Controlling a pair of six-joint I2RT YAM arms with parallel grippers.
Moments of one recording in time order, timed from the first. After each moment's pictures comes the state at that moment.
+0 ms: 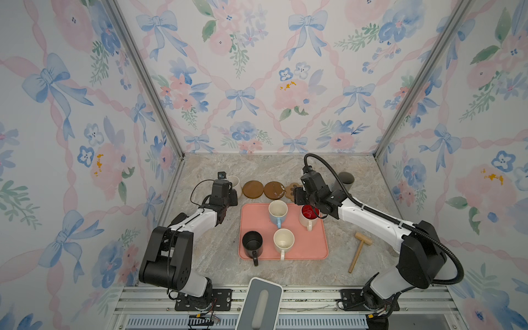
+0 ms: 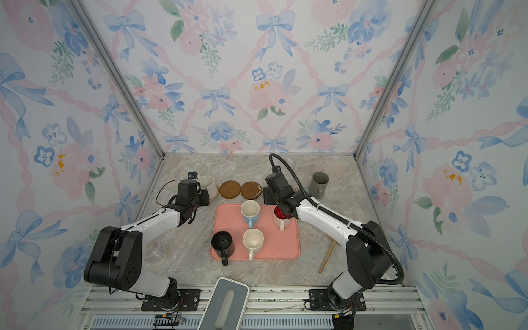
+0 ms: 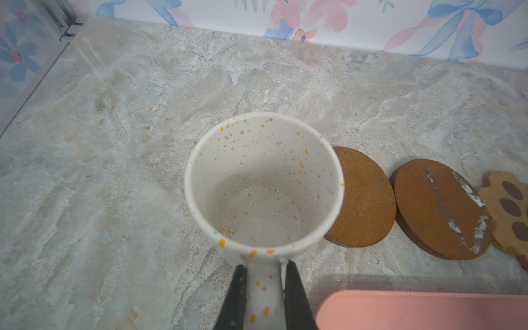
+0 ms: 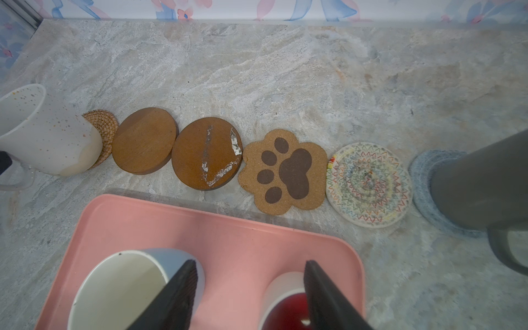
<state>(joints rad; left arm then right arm) -0.20 1.49 0.77 0.07 -0.15 -0.21 0.67 1.57 1.19 -0.39 0.27 0.41</state>
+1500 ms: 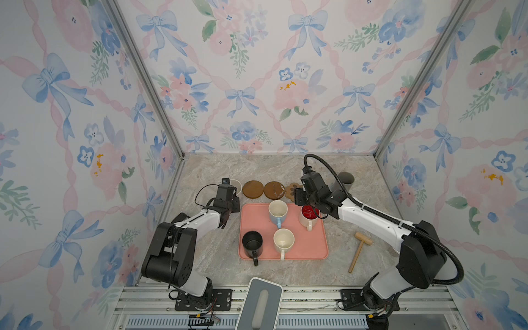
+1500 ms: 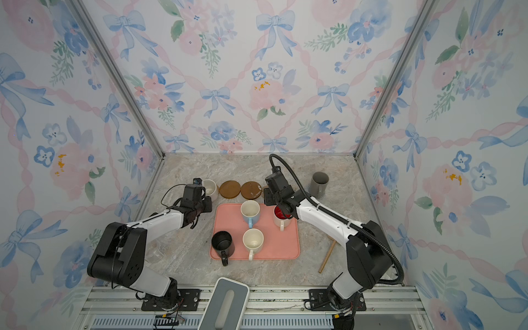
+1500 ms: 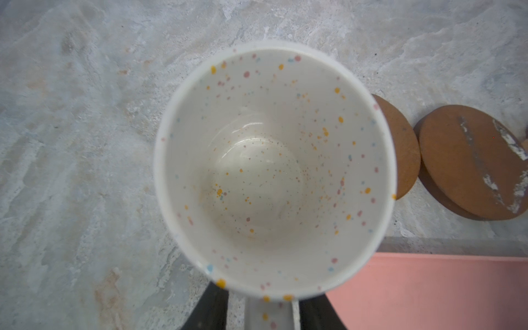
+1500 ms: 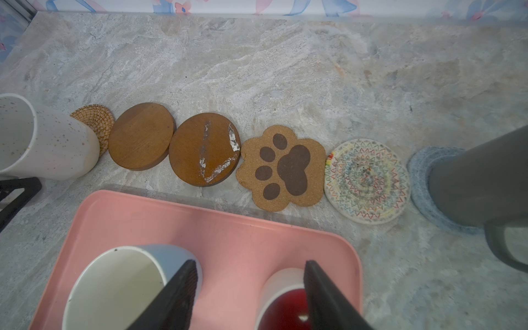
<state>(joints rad) -0.24 1.53 0.75 0.01 -0.17 -0.24 0.67 1.57 1.19 -0.40 0.27 0.41</state>
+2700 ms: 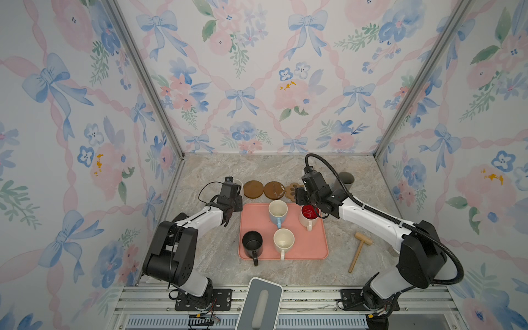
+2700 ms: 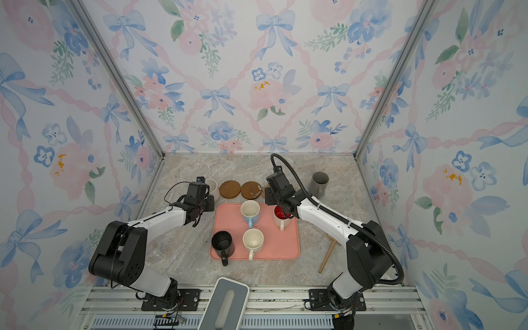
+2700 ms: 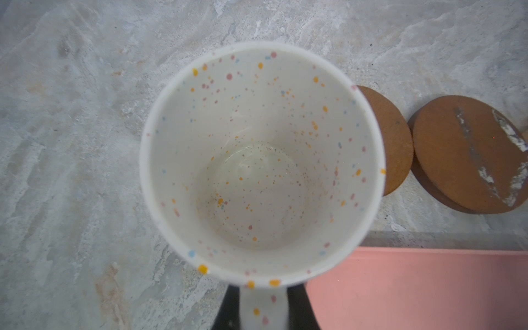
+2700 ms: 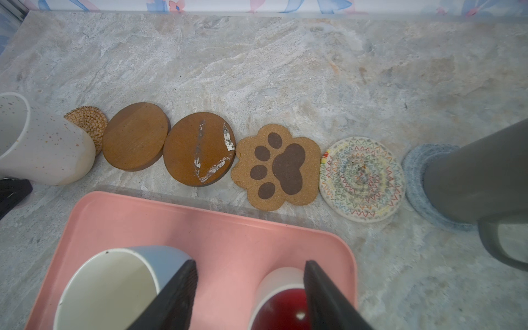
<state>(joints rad) -0.28 1.53 0.81 -0.09 -0.22 -0.25 0.66 1.57 1.19 -0.41 0.26 0.41</state>
